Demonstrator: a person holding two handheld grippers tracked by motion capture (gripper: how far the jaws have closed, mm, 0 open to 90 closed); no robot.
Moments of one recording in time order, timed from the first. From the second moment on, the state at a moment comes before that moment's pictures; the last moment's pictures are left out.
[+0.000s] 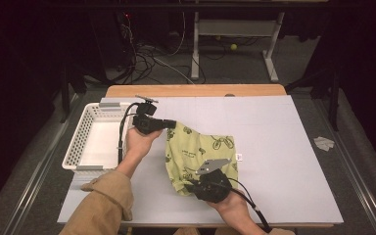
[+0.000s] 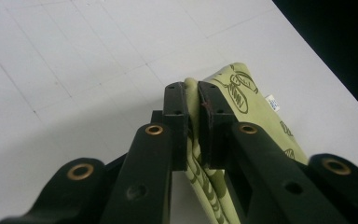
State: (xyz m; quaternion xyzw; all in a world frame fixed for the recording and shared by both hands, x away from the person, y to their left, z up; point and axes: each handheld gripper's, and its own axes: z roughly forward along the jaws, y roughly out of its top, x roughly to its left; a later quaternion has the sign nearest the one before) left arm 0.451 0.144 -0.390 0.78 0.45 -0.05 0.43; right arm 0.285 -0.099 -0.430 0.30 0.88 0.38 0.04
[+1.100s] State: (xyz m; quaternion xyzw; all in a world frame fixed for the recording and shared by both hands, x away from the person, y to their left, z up) left arm 0.451 0.152 -0.387 0.80 0.47 -0.02 0.39; right arm 0.293 -0.072 -0.439 0.30 0.86 0.42 0.00
